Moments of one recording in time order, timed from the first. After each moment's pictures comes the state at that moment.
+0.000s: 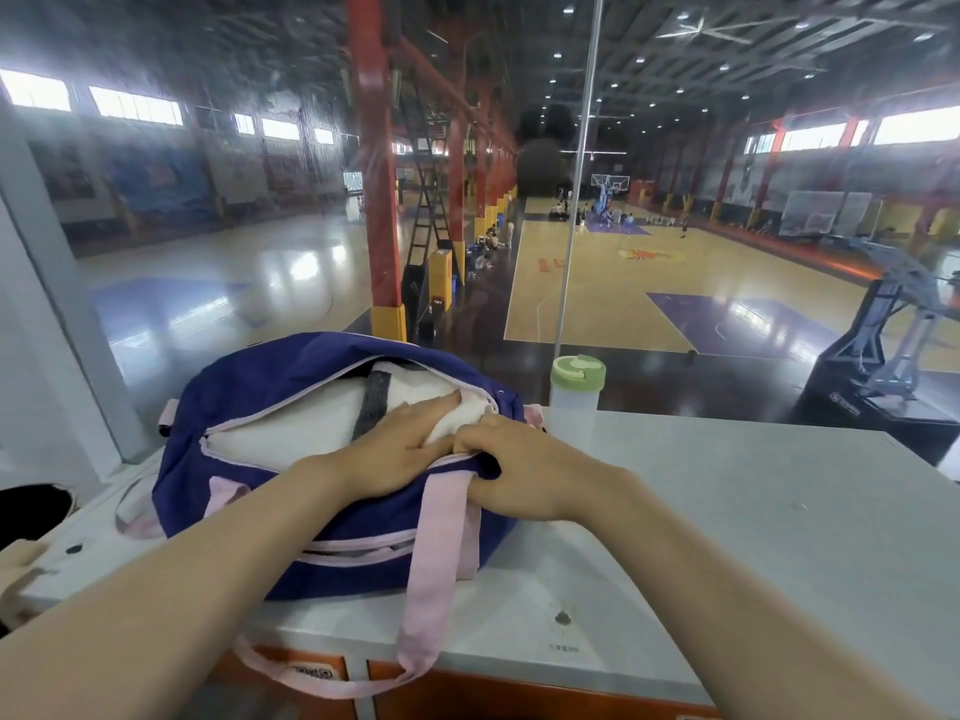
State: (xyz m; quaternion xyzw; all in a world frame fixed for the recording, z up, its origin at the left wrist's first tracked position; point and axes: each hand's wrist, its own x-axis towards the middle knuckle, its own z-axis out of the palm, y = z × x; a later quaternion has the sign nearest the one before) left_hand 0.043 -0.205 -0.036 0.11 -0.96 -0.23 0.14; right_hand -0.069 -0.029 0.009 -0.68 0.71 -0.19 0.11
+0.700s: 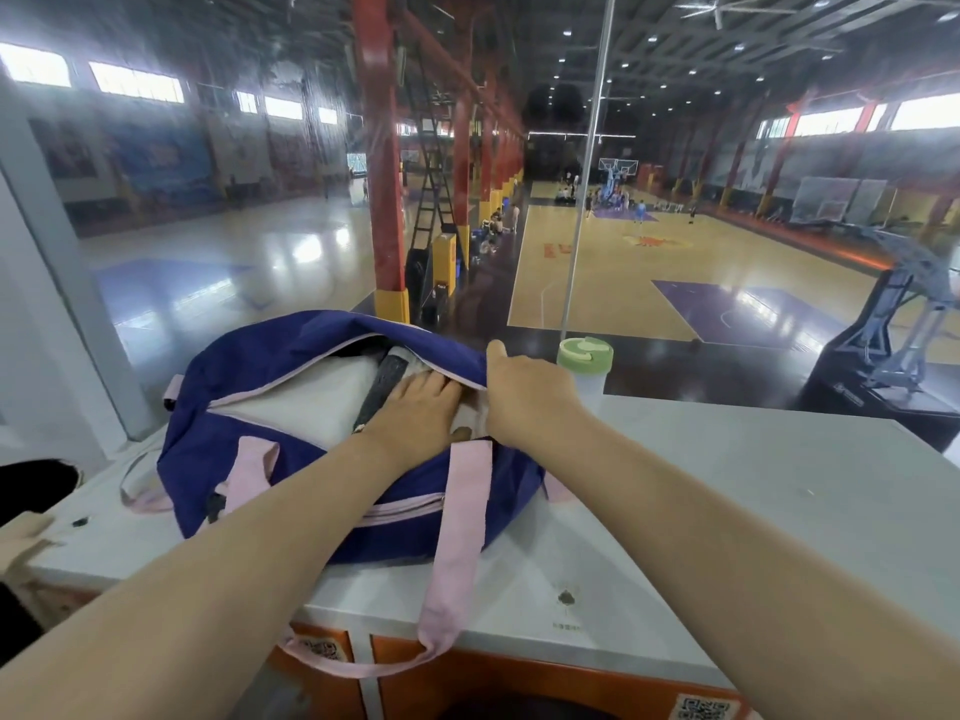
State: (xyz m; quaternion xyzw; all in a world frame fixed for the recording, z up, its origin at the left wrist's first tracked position) left_hand 0.010 -0.208 -0.052 0.22 -0.96 0.03 0.15; right_hand -0.066 -0.069 0.025 -0.52 0.85 -0.06 -0.10
